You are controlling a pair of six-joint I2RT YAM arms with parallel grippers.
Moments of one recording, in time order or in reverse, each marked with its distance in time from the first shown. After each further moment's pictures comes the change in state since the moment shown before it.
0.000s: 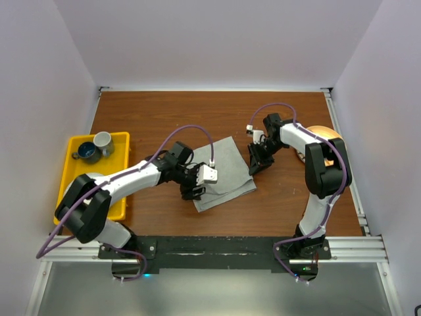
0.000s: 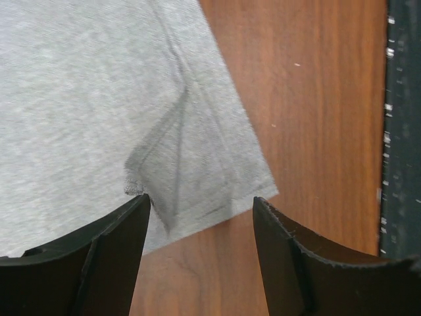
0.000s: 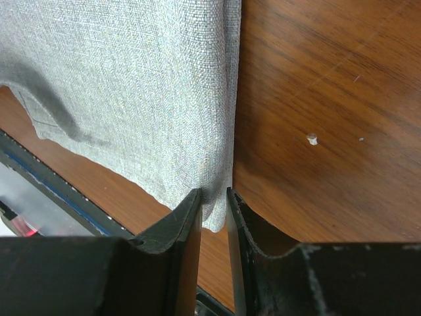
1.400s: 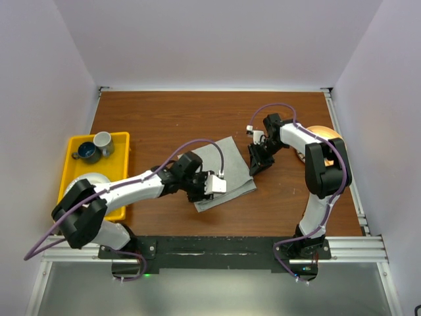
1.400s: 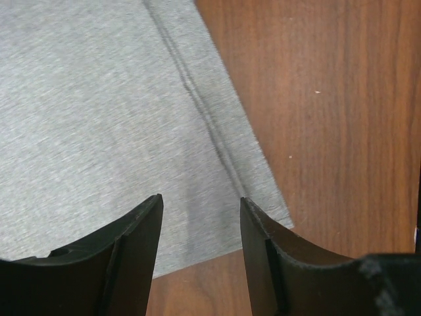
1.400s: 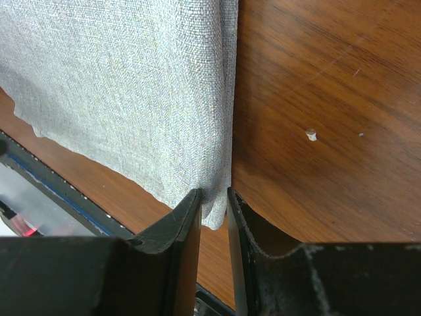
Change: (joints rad) left arm -0.149 -0.057 -0.060 0.173 -0.203 -0.062; right arm 0.000 0.000 0.000 -0.011 0.007 -0.002
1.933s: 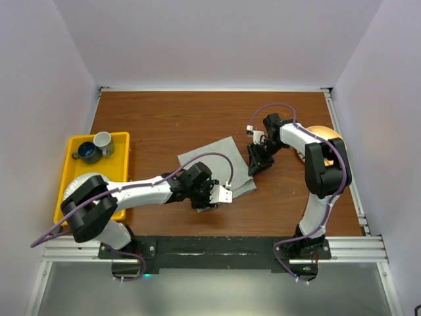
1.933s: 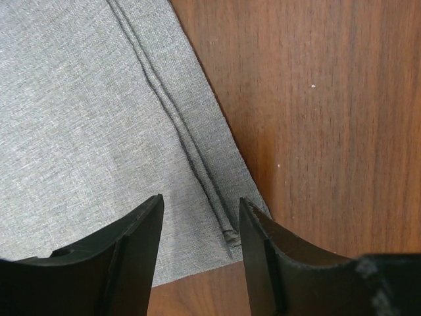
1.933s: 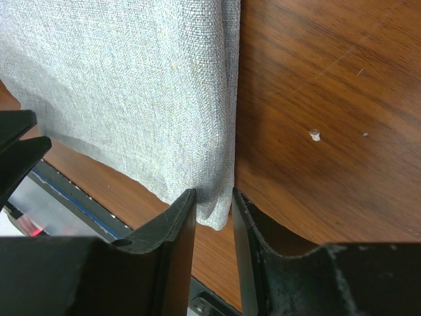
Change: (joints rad) left arm -0.138 0.066 -0.034 0.055 -0.173 -0.034; right arm 0.000 0.001 0.000 0.000 -0.009 0.014
